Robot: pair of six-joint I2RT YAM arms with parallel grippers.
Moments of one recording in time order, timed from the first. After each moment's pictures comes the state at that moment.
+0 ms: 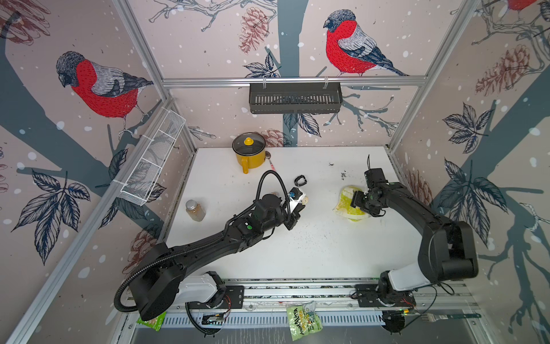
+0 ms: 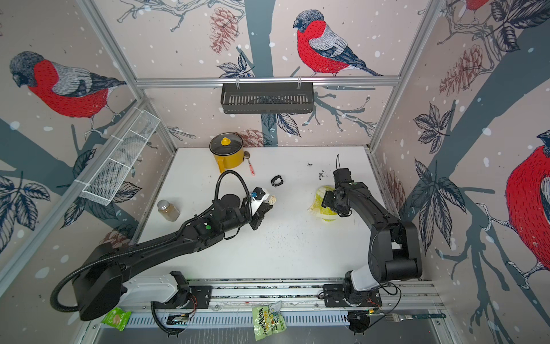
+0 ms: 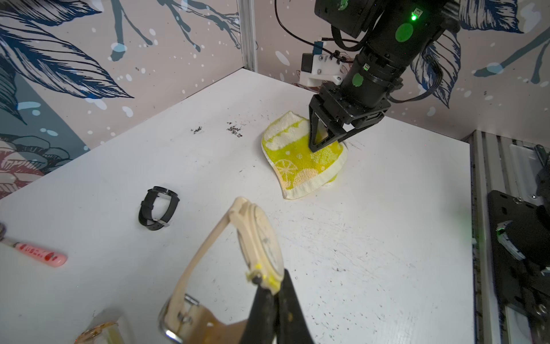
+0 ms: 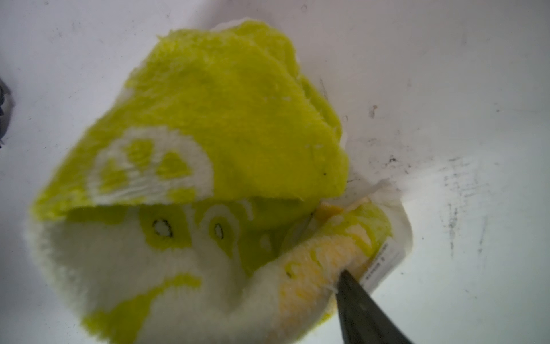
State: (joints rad) left arm -0.83 1.26 0.70 0.24 0.16 0.04; right arm 0.11 1.54 1.01 -0.71 -0.07 0.47
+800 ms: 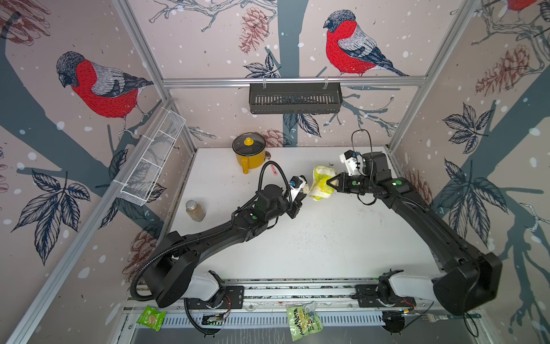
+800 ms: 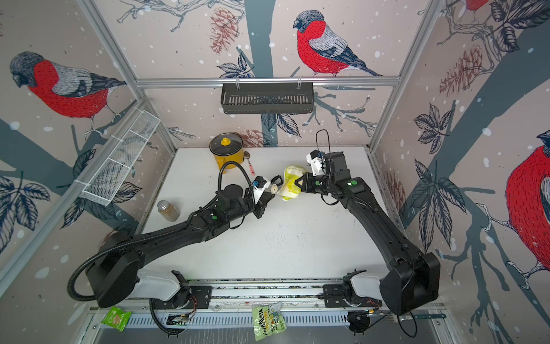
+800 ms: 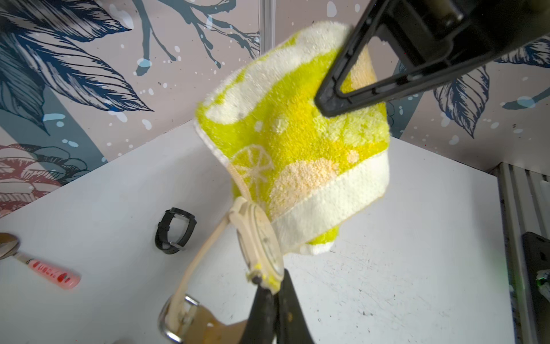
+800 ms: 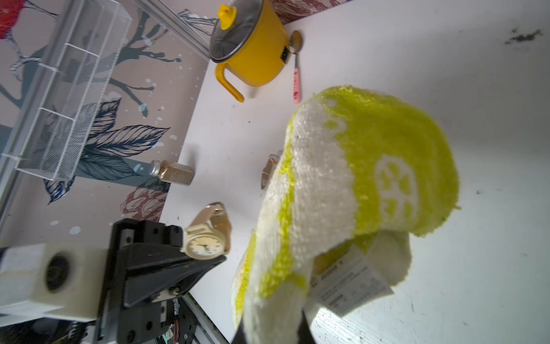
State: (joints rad) left arm -0.77 1.40 0.82 0.28 0.19 0.03; right arm 0.35 1.30 1.22 -0.60 -0.55 0.40
